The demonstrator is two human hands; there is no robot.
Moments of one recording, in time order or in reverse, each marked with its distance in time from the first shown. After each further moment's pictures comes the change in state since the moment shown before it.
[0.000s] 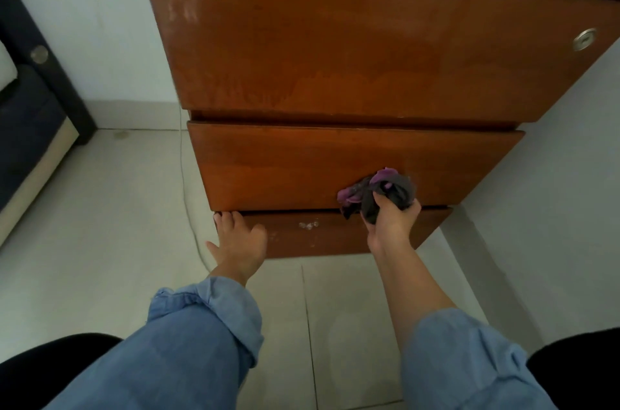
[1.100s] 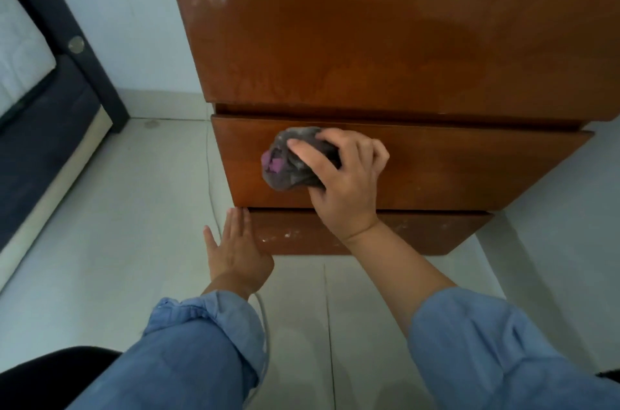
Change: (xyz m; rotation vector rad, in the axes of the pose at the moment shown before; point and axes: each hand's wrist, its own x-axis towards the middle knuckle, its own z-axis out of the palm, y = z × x) left_hand -0.006 -0.036 -0.013 0.569 0.018 0.163; right_hand -0.046 0.025 0.064 -0.973 -0.435 -1.867
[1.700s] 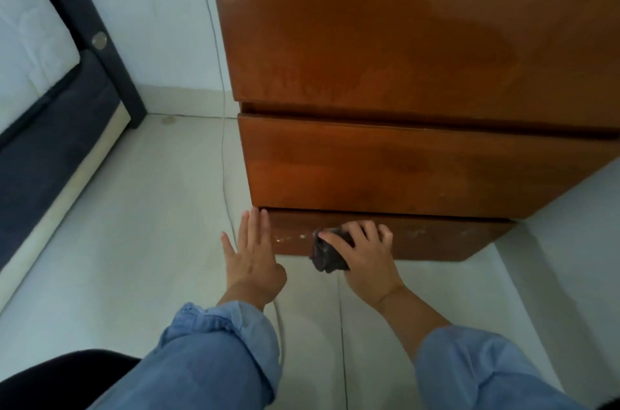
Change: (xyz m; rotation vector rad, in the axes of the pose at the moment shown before) left_hand -0.009 -0.007 0.004 0.061 -0.040 0.016; right_hand -0.125 0.012 0.017 -0.073 -0.689 0.035
